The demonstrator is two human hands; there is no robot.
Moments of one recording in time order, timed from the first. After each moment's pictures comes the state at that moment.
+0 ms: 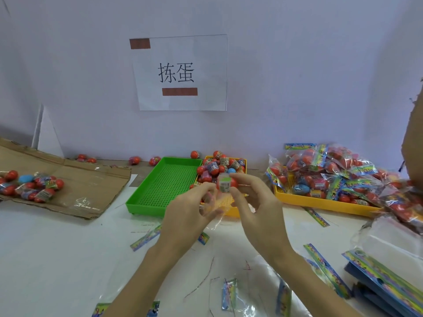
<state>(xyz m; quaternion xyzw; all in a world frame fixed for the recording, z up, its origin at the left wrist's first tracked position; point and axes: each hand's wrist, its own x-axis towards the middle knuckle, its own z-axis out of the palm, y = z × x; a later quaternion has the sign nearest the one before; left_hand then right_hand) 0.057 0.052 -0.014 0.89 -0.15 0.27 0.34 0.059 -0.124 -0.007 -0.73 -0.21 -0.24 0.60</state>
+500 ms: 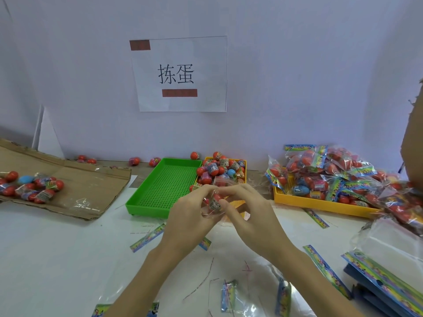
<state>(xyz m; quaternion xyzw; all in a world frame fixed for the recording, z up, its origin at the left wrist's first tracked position) 0.053 0.044 -0.011 0.87 -0.17 0.27 0.38 0.063 -0.129 -0.006 -0.79 -0.28 -0.18 0.51</state>
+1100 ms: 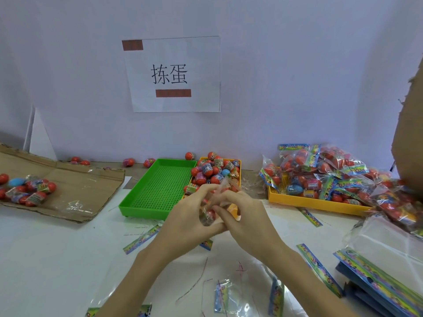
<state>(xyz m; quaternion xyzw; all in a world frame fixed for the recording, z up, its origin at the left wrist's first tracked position) 0.053 0.044 -0.008 0.87 -0.22 0.16 0.40 0.062 -0.132 -0.006 -0.85 -0.28 -0.17 0.42</state>
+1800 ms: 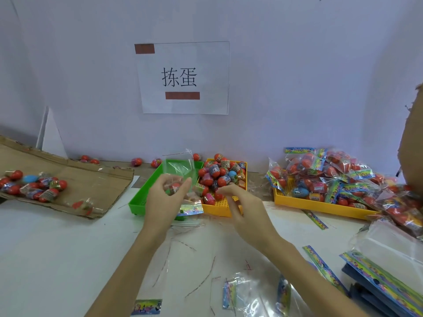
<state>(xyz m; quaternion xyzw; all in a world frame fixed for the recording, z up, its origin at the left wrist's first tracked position) 0.072 0.086 -0.005 0.74 0.08 0.23 0.63 0.085 -0.122 -0.021 -0.85 -0.26 -0.18 0.42</state>
